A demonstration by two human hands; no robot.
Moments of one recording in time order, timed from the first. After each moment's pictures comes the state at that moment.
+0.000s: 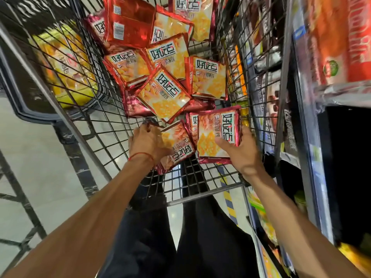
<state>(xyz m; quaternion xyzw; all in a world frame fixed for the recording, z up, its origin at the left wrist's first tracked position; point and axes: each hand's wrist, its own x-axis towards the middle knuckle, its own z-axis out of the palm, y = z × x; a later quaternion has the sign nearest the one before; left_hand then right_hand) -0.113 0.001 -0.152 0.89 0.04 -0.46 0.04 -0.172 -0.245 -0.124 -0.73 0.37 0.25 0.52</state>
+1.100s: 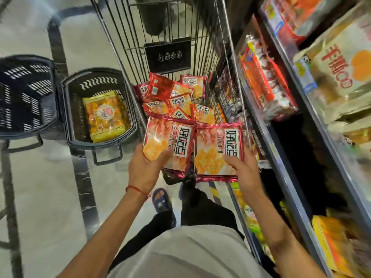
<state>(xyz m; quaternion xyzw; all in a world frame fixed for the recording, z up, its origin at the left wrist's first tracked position) -0.224 0.096 0.078 0.76 0.22 -0.17 0.59 -0.277 -0.148 0.096 -0.68 0.33 0.06 0.65</state>
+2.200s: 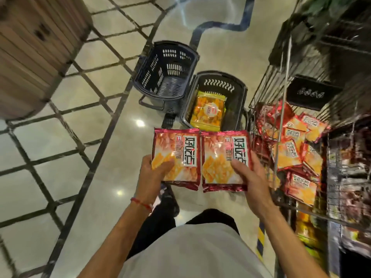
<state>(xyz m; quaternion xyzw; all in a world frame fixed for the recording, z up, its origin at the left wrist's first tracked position) -0.366 0.401 0.100 0.58 0.43 0.00 0.69 -0.275 0.166 0.095 -0.67 0.10 0.25 0.69</state>
